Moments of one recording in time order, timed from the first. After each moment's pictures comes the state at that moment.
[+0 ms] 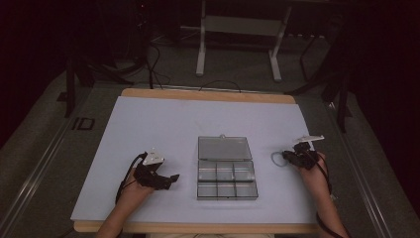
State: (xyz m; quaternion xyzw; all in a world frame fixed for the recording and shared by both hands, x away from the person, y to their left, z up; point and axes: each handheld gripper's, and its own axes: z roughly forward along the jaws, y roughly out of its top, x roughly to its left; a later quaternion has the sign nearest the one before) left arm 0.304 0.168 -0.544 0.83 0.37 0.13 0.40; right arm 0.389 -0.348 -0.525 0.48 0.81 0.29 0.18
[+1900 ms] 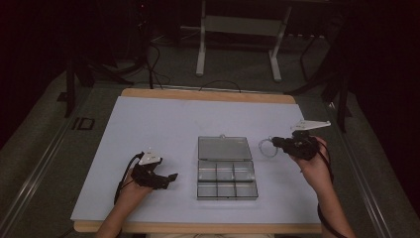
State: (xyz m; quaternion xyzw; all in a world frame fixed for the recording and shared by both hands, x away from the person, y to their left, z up) left arm 0.304 0.175 -0.544 0.81 0.38 0.13 0.42; right arm 0.357 -0.293 -0.421 0.38 0.82 0.39 0.16
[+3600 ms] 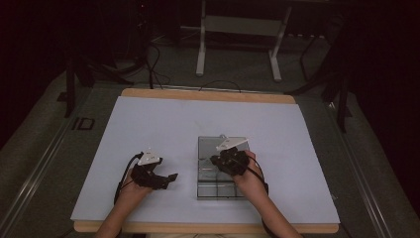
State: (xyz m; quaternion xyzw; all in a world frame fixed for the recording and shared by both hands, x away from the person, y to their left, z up) left arm 0.303 0.176 -0.544 0.81 0.38 0.13 0.43; right arm 0.330 -0.118 -0.477 0.30 0.88 0.36 0.12
